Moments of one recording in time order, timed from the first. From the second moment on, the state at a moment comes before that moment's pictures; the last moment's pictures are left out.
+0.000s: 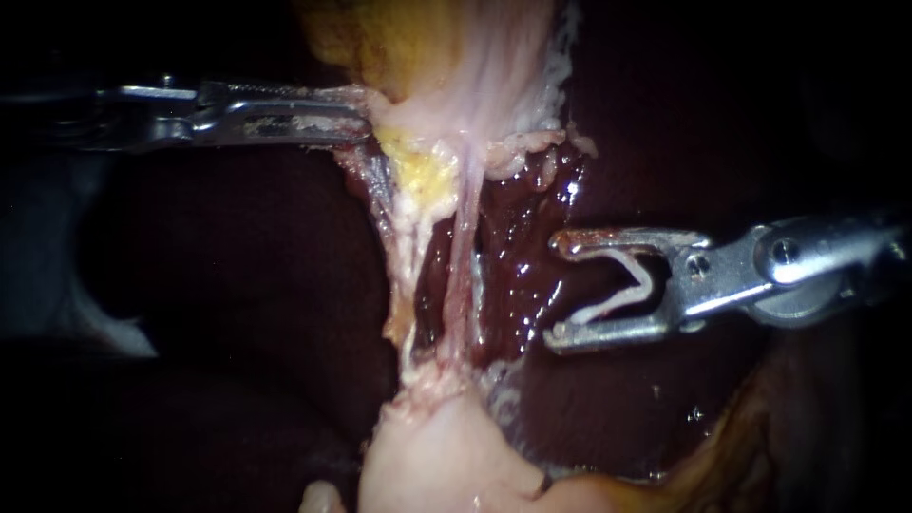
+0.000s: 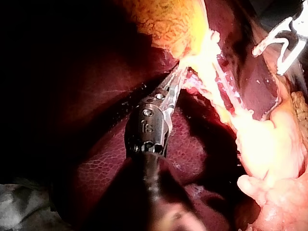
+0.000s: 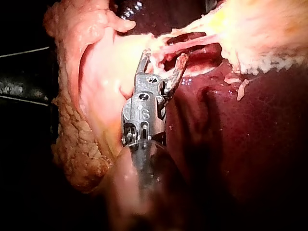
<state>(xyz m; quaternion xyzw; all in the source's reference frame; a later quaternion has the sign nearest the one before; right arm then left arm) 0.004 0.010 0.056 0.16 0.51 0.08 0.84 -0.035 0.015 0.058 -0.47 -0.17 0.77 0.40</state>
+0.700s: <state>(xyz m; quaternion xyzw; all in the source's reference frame) 0.006 0.009 0.055 0.18 0.52 0.07 0.84 -0.029 0.017 0.049 -0.48 -0.17 0.75 0.42</state>
